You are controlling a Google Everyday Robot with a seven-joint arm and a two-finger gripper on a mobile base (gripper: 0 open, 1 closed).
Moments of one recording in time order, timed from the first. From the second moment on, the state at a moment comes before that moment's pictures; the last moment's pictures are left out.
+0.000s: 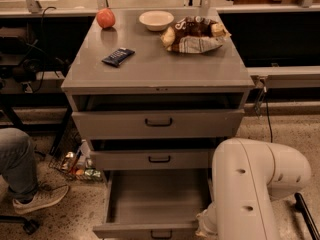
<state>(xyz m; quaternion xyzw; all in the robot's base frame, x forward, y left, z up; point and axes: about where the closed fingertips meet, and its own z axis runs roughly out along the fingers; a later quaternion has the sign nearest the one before) 0.436 -0.180 0.158 -0.66 0.74 0.07 0.11</state>
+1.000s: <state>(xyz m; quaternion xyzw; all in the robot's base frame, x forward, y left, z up) 0.433 -0.178 0.163 -0.66 0.74 0.08 0.12</state>
